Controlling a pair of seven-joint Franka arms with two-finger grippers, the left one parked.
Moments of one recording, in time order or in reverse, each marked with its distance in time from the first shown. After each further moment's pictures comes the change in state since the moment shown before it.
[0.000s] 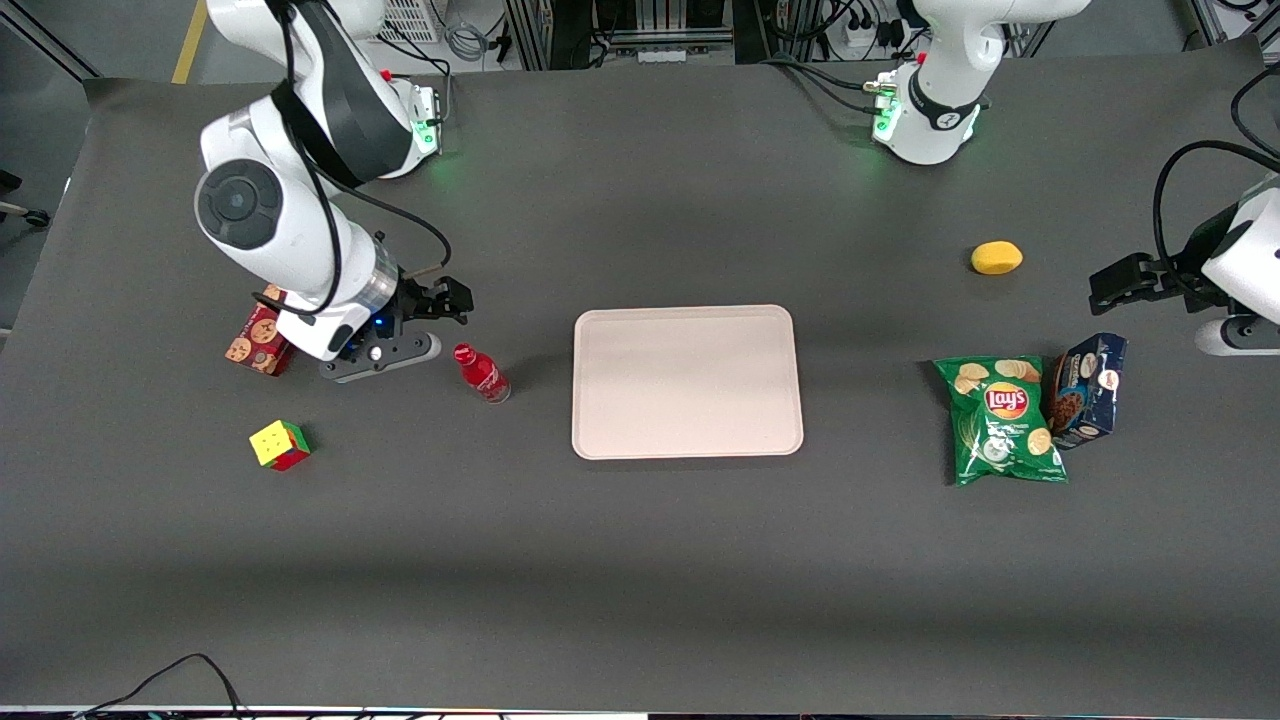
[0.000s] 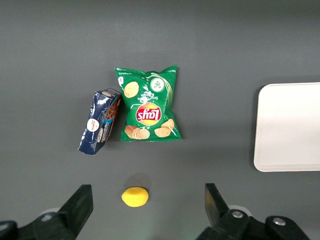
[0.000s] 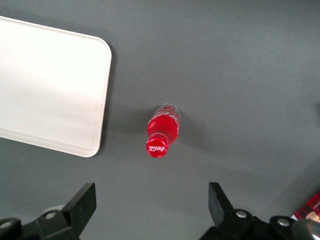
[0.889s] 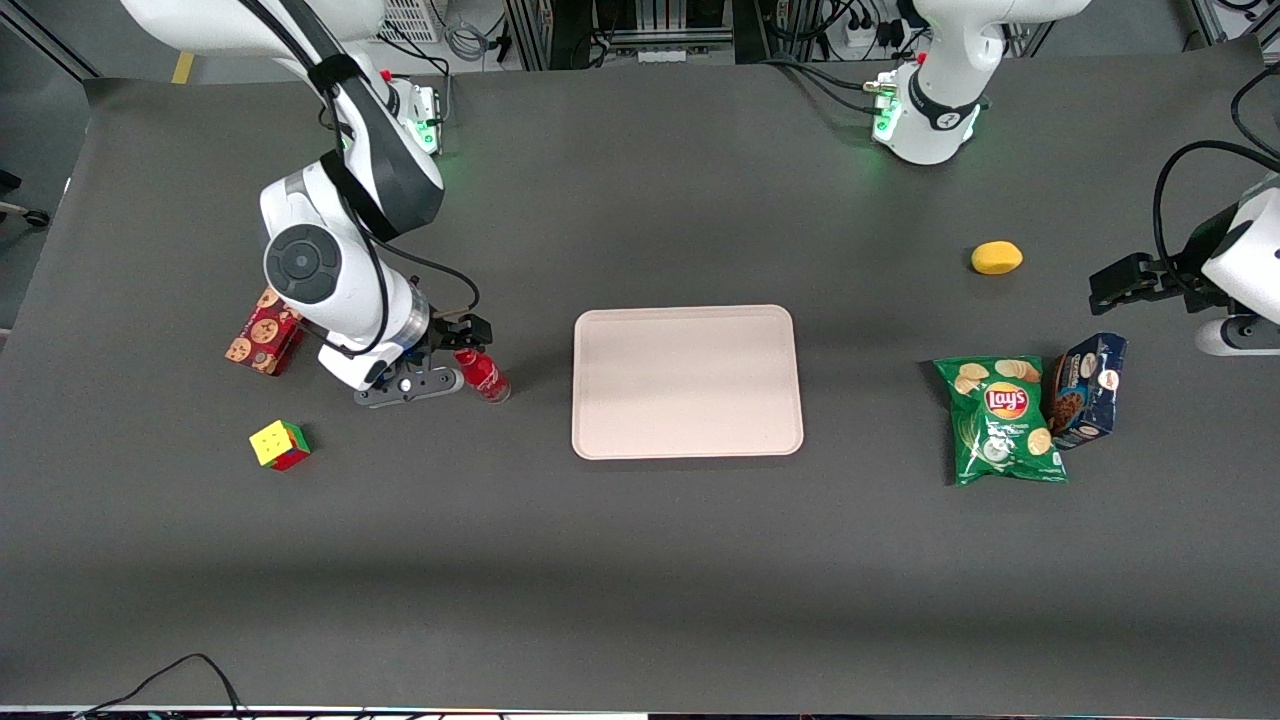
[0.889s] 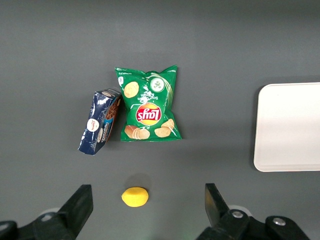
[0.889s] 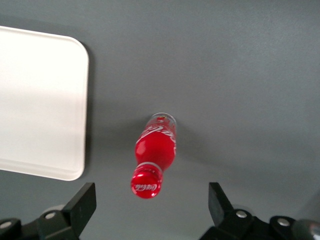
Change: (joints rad) arm 0.007 0.102 0.002 -0.068 -0.061 0.148 0.085
